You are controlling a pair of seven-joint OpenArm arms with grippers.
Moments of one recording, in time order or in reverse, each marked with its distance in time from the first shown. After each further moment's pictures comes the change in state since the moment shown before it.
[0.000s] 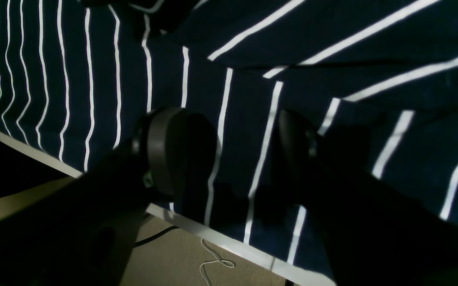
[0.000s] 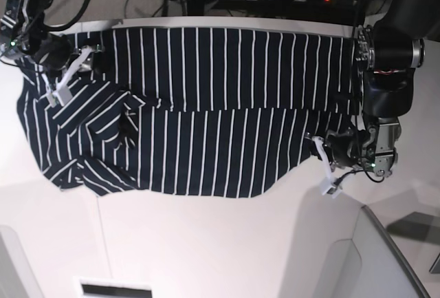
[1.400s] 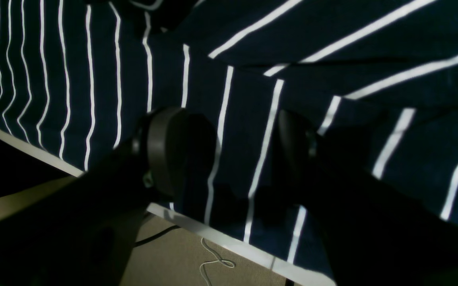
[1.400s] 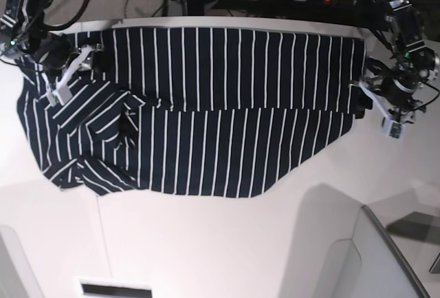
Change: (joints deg) left arm 35.3 2.7 -31.5 44.9 7.6 0.6 -15.1; right arm -0.2 0.0 0.1 -0.2 0.0 0.0 0.0
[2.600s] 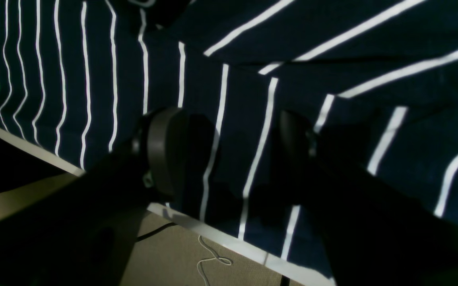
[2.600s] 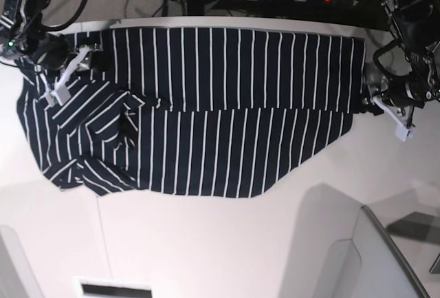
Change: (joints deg) left arm -15.2 -10.9 2.2 -33.9 -34.2 -0.8 27.7; right arm 0.2 0.7 0.0 -0.3 0.0 0.1 -0.1
